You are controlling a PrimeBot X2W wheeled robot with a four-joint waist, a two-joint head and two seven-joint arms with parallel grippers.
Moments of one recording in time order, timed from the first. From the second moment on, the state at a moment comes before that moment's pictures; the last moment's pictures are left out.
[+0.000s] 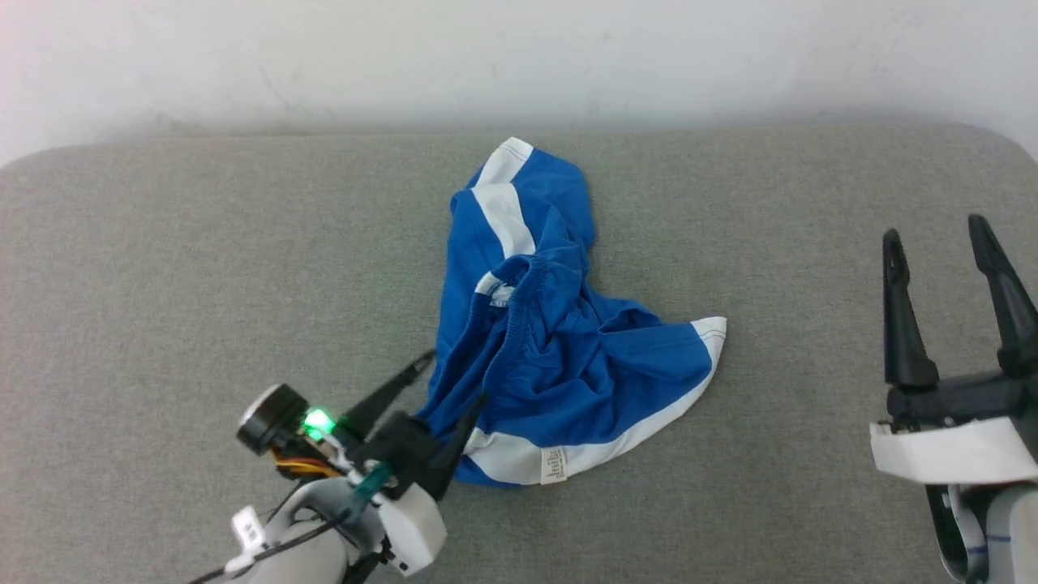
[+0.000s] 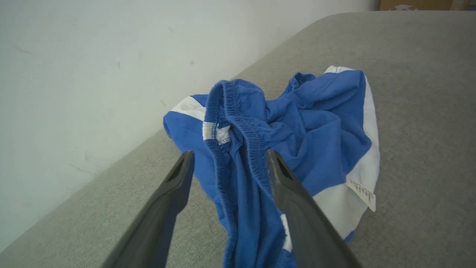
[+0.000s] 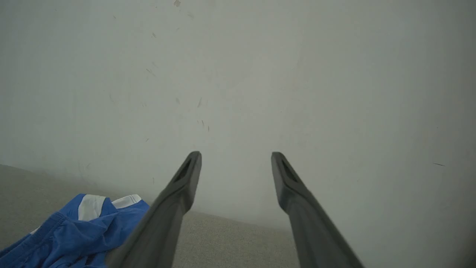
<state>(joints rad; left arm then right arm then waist) -0.21 0.34 -0.46 0.13 0.03 -0.09 -0.14 -0.10 -0.12 -0.08 -0.14 -0.02 0.13 -0.26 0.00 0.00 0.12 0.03</state>
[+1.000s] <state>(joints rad) -0.40 0.58 -0.80 0.08 -0.42 0.00 0.17 -0.06 -0.09 -0.10 -0.11 -0.09 0.13 -0.26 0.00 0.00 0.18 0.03</state>
